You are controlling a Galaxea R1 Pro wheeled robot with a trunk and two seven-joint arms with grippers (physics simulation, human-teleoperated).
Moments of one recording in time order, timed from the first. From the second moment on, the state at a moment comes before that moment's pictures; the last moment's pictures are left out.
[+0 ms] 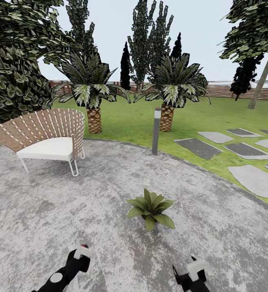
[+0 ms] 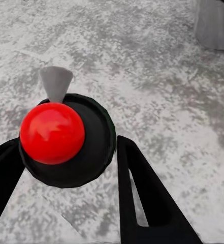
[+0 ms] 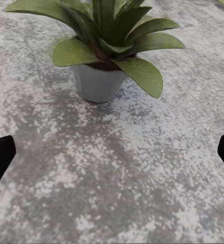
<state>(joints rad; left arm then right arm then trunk) -0.43 0.07 -0.01 -0.37 -0.19 -0.24 -0.17 -0.18 -0.03 -0.02 -0.61 0.29 -0.44 0.05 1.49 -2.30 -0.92</state>
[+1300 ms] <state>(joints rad) -0.48 -0.01 -0.08 -0.39 -0.75 -0.14 -0.59 -0.38 0.04 0.16 -0.60 0.54 -0.37 0.70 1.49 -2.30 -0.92</state>
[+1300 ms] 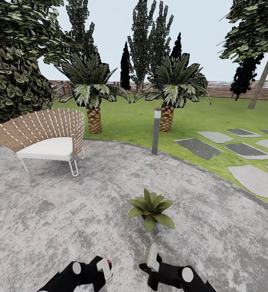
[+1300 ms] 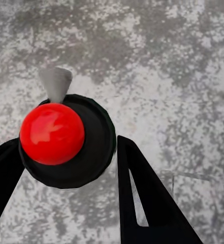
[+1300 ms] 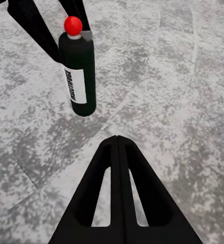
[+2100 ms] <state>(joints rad) -0.48 -0.08 -0.15 -0.39 -0.78 -0.14 -0.62 -0.38 0.06 0.18 -0.60 0.54 -0.37 0.70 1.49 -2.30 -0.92</state>
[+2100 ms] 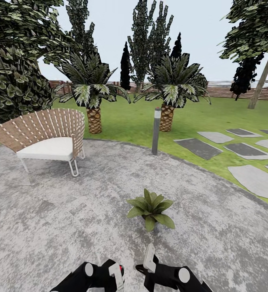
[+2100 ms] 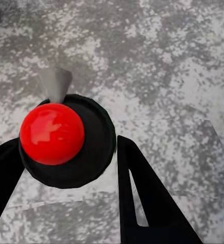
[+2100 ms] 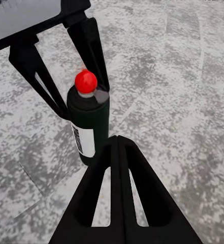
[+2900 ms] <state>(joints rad) -0.51 -0.12 -0.17 -0.40 -0.78 -0.14 -0.69 -0.38 0.06 0.18 -0.60 0.54 -0.37 0.70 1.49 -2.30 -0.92</state>
